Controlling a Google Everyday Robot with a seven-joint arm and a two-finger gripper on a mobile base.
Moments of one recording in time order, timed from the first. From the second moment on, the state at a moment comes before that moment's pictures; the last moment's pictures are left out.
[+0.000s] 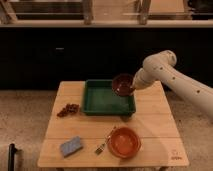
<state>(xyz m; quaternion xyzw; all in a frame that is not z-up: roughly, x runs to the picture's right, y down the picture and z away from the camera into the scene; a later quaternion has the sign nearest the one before) 0.176 -0.025 0.783 -0.08 -0.16 -0.59 0.79</state>
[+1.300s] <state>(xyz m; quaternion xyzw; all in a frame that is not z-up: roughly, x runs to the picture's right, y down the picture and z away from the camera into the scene) 0.144 0.035 0.762 -0.08 -0.23 -0.63 0.74</state>
